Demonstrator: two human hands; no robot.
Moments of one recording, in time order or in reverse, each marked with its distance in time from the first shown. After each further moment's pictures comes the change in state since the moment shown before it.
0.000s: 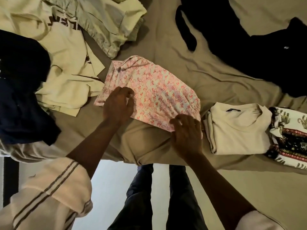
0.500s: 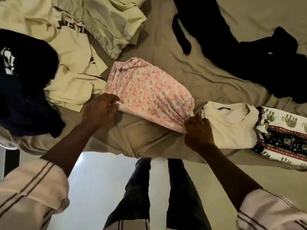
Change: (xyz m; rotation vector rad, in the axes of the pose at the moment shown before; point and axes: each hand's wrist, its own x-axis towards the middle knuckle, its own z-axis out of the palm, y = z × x) left_hand -0.037 -0.039 -0.063 0.116 -0.110 0.128; right_hand -0.008 0.054 -0.038 -0.260 -0.396 -0.020
